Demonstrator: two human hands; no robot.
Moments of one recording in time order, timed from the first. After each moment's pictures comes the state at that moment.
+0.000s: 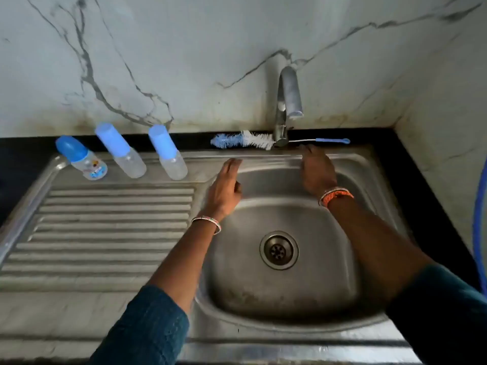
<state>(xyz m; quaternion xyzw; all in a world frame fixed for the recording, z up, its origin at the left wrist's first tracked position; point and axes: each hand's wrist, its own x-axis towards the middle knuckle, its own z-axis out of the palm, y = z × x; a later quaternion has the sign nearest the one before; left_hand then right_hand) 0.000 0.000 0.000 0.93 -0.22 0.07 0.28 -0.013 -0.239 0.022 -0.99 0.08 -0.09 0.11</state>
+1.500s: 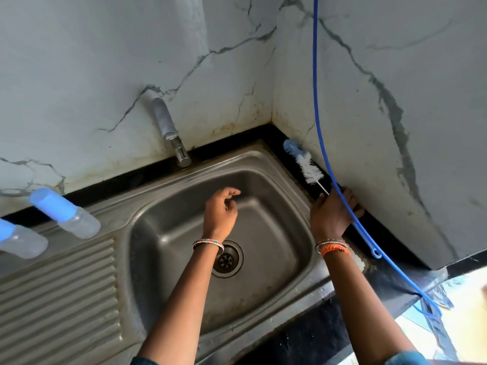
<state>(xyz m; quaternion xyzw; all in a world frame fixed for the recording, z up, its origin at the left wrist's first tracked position) -0.093 -0.131 0.018 0.81 -0.29 -0.03 0.50 -0.236 -0.309 0.001 -0.78 0.57 -0.24 0.10</state>
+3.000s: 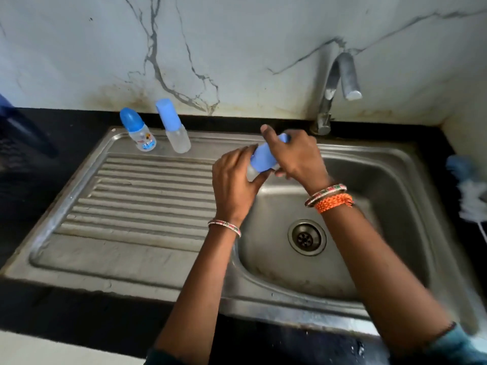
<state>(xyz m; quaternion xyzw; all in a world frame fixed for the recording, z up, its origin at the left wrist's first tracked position) -0.090 0.057 0.069 0.88 -0.15 0.32 0.31 -0.083 -0.071 0.134 -0.87 0.10 -0.06 0.49</state>
